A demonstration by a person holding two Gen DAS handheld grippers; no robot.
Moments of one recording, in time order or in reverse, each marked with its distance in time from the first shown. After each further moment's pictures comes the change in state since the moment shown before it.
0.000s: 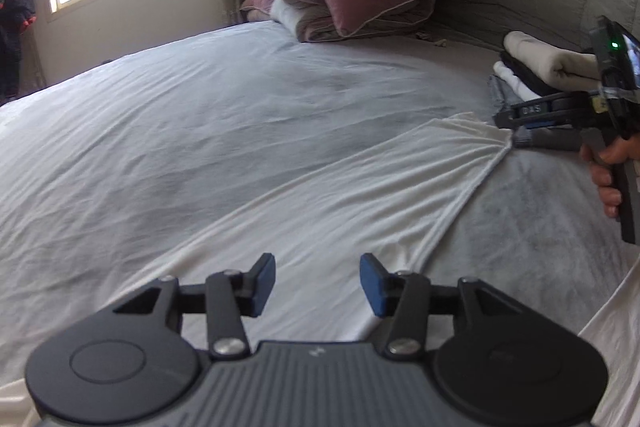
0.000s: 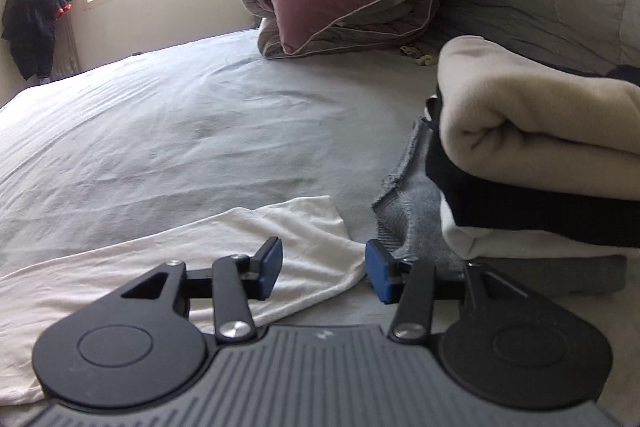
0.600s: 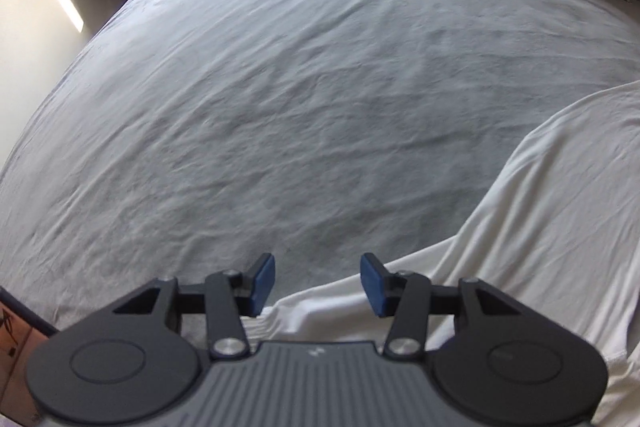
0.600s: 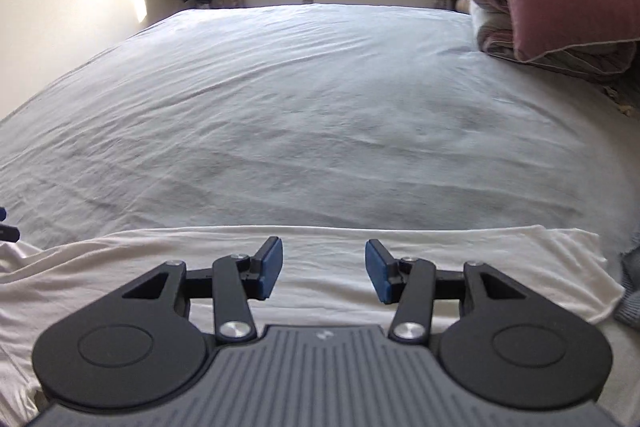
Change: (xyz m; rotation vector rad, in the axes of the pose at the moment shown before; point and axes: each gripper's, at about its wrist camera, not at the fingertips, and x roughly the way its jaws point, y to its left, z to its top) left arm -0.042 0.209 -0.044 -0.143 0.357 0.346; right arm -0.017 0.174 -0.003 -0.308 0.111 0.407
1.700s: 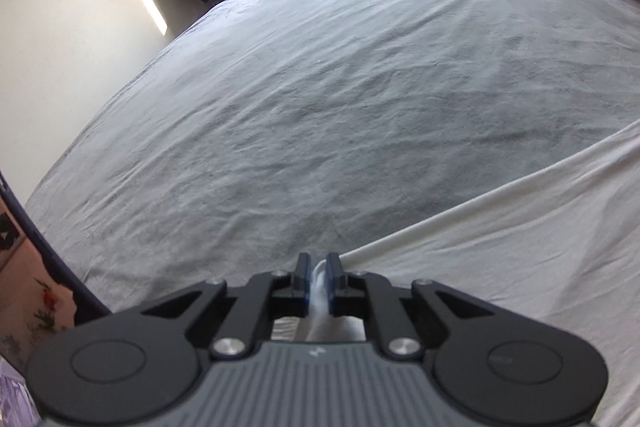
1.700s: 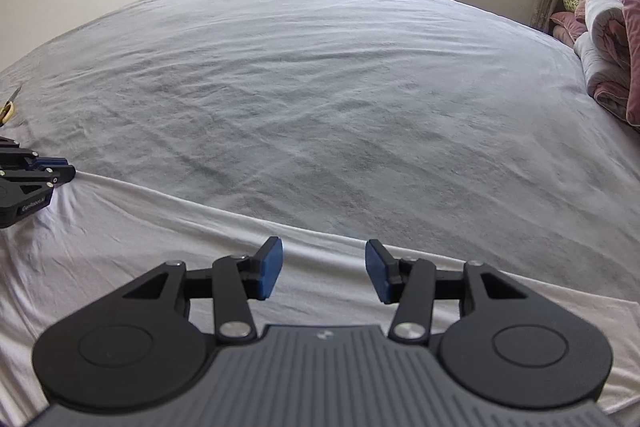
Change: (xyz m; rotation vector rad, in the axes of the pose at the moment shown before) left arm 0.010 -0.018 -0.027 -0.123 -0.112 0.223; right arm 0.028 0.092 0.011 -0.222 0.079 0.109
